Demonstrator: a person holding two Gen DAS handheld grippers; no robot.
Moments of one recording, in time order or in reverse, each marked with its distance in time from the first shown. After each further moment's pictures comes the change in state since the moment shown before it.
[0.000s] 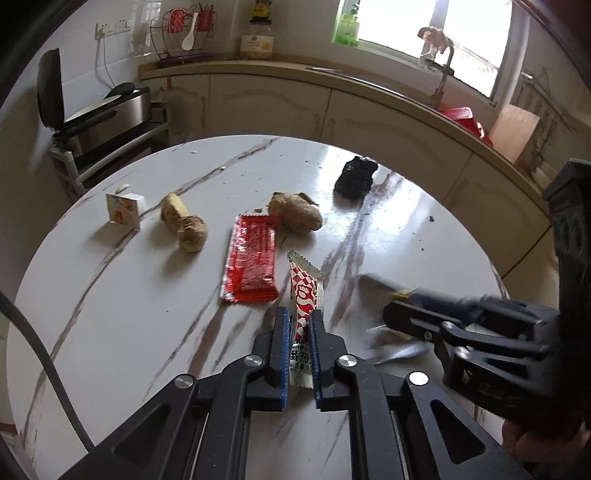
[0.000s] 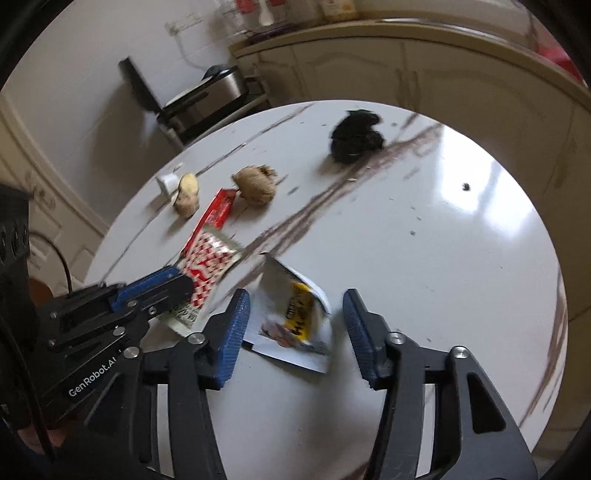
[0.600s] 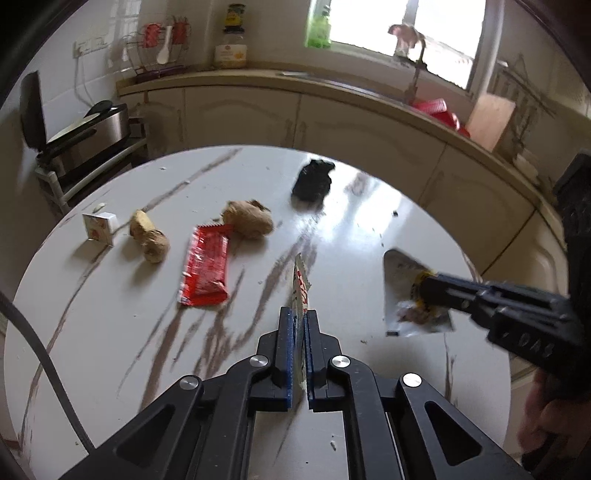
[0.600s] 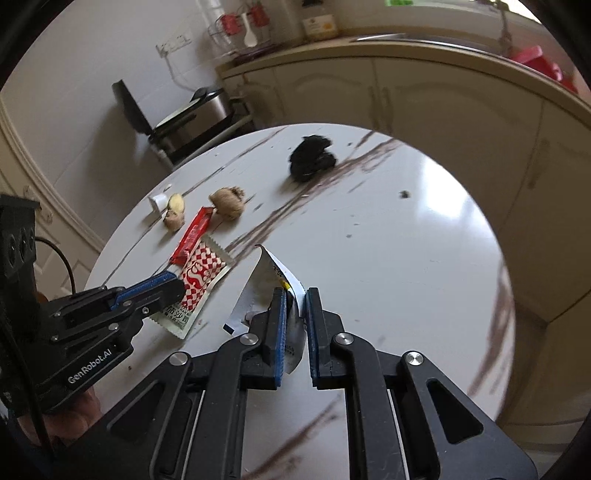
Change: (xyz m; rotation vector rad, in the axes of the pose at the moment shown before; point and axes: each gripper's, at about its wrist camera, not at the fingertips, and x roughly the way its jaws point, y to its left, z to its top) left arm -0.005 -0.037 -0.006 0.066 -0.006 -0.023; right arm -0.050 -0.038 -0.012 0.077 -0.082 -0.024
